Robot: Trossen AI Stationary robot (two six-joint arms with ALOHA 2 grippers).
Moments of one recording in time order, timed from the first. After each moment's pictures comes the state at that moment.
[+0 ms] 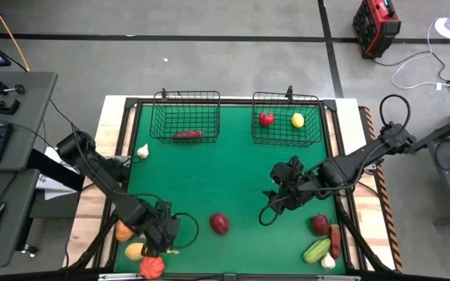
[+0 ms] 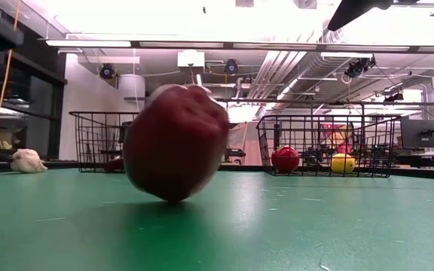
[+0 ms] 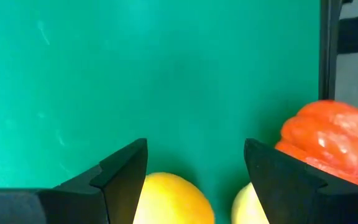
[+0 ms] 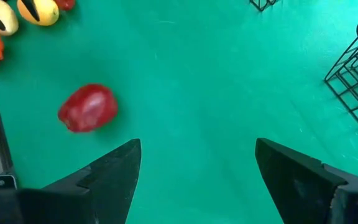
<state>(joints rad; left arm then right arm) -0.76 1.61 1.12 -0.86 0.00 -0.62 0.50 1.42 1.33 -0.98 0.47 0.92</state>
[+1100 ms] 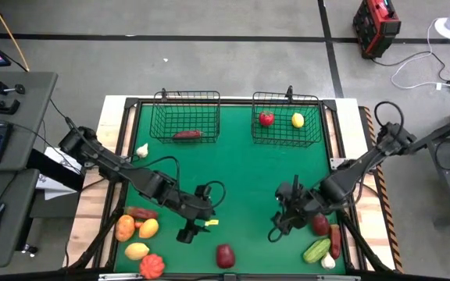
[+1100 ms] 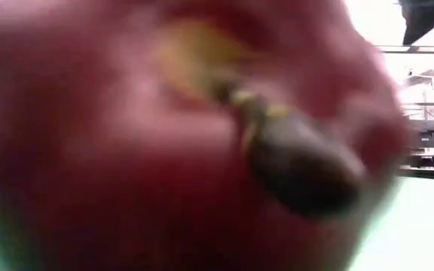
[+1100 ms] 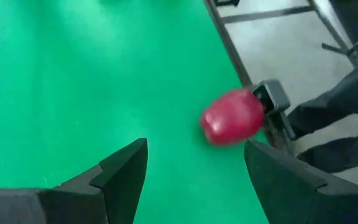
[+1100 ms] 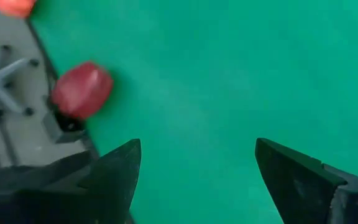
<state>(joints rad) -0.48 1.59 1.27 -0.47 -0.04 -0.21 0.63 1.42 1.16 -0.80 0.23 1.24</state>
